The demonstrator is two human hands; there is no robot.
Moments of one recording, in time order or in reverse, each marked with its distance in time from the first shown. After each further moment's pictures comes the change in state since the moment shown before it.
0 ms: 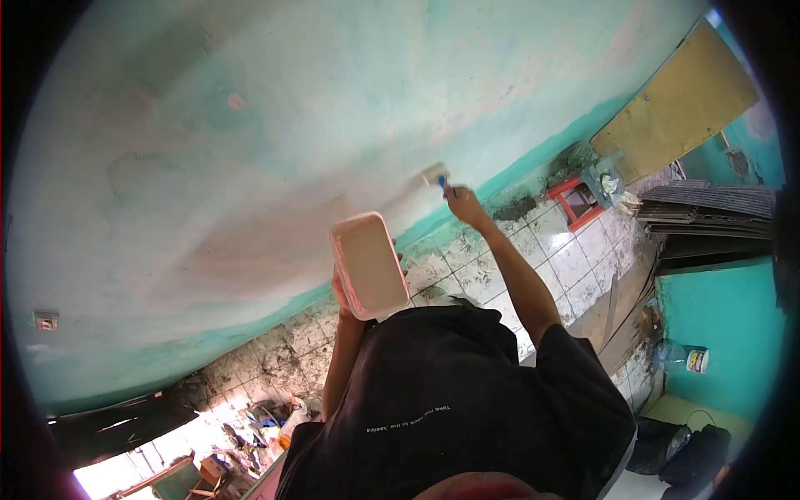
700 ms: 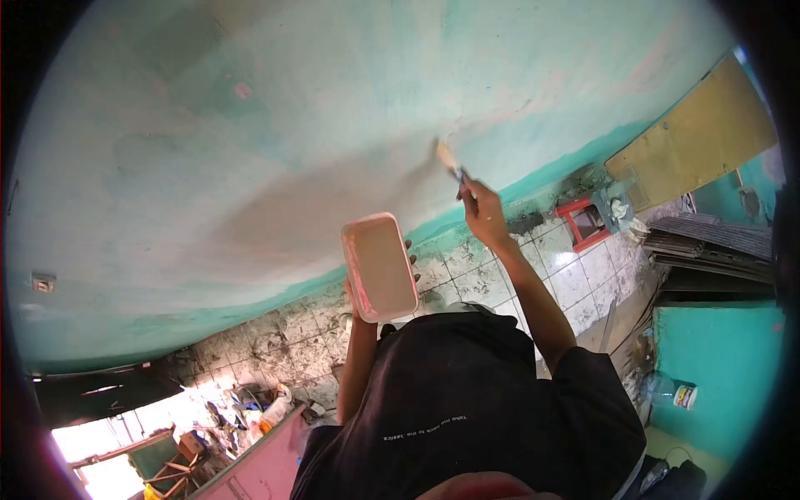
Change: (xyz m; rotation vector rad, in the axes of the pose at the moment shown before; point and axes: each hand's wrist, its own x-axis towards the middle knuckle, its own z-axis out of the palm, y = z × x) left_hand -0.001 -0.037 -0.012 -0.084 0.020 0.069; right_hand -0.025 -0.086 -0.076 0.267 0.318 -0.466
